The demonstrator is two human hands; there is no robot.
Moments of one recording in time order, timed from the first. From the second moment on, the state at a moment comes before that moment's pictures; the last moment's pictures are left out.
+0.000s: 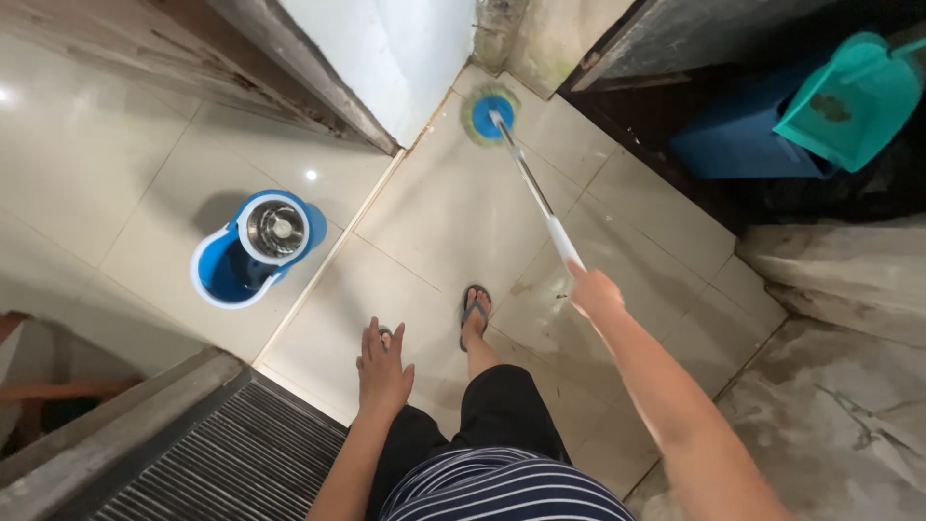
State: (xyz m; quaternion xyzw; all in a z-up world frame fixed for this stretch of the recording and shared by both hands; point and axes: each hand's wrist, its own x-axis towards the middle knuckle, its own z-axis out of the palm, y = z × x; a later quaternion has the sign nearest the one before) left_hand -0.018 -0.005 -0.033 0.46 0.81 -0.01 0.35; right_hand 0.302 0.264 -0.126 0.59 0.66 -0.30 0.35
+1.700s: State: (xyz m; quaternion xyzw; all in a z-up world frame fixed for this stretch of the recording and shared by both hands) left_hand -0.036 0.083 -0.026 0.69 0.65 -0.01 0.30; right_hand 0.385 -0.069 -0.023 0.73 0.46 -0.36 0.36
